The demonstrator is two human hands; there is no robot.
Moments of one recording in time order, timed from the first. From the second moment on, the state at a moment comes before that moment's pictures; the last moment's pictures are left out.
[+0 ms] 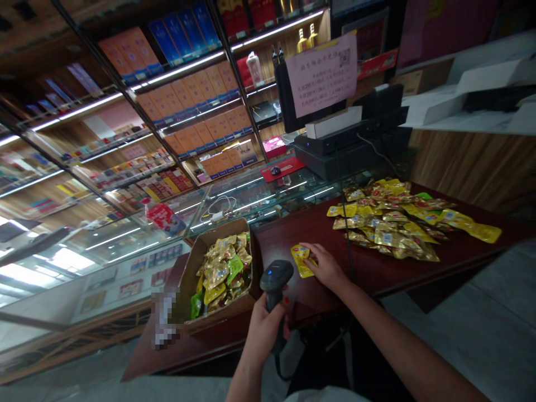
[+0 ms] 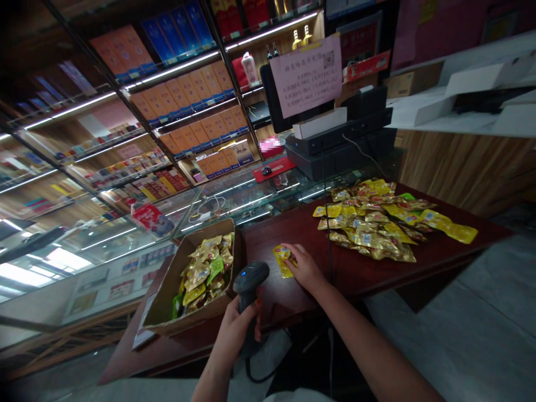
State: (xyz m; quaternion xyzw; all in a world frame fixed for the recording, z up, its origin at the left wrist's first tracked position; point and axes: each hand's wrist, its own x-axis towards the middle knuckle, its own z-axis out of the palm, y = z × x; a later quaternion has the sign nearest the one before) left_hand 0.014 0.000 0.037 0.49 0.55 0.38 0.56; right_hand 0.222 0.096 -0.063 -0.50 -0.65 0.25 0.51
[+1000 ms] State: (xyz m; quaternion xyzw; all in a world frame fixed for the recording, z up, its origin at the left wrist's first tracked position) left_hand 0.018 -0.005 0.044 0.52 0.53 0.37 0.56; right_hand 0.222 0.097 -0.067 -0.52 -0.57 0.27 0.58
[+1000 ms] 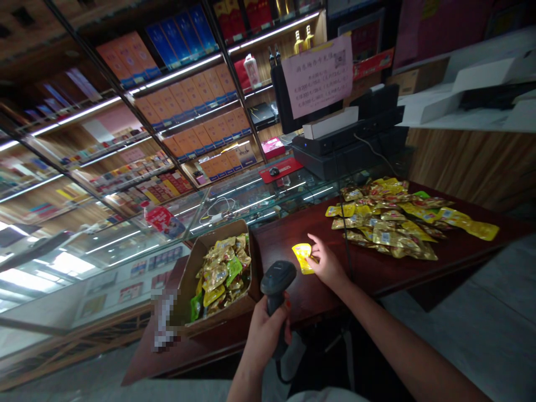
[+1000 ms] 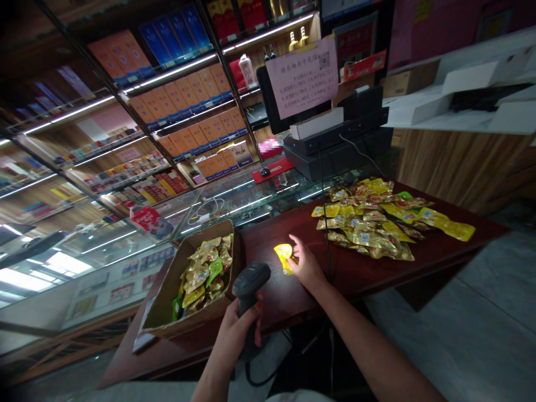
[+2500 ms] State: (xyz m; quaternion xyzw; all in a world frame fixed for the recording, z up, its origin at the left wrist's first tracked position) left_hand 0.001 0.016 -0.030 0.43 0.54 0.42 0.60; right_hand 0.224 0.169 -0.016 -0.72 -0.69 0.01 0.07
